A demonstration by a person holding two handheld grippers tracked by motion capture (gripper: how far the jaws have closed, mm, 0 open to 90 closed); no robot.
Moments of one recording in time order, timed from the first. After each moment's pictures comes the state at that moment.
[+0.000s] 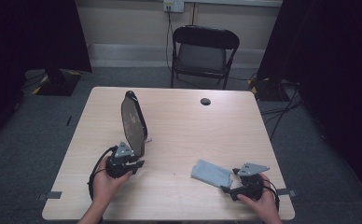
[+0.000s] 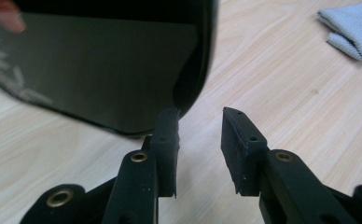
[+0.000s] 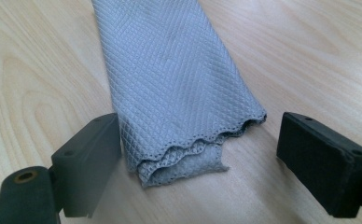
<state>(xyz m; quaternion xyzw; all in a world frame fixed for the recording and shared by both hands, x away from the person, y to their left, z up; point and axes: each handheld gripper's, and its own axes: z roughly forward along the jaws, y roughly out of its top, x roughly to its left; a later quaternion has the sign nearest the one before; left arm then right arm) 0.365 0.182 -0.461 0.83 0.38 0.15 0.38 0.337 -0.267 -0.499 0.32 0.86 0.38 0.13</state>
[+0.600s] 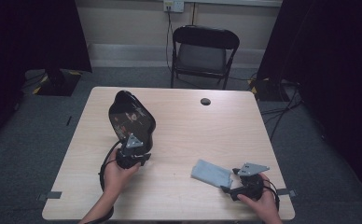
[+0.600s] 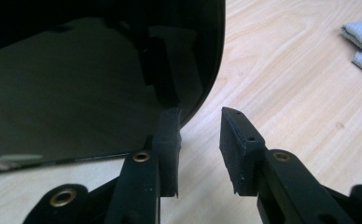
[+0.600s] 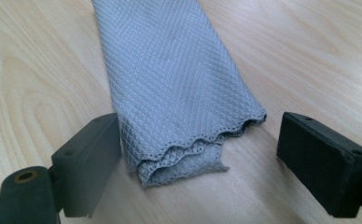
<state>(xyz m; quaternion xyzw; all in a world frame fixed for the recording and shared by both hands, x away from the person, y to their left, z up) 0.395 0.160 -0.462 0.83 0.39 0.16 0.37 0.337 -0.267 -0.499 0.32 0.86 0.38 0.13</state>
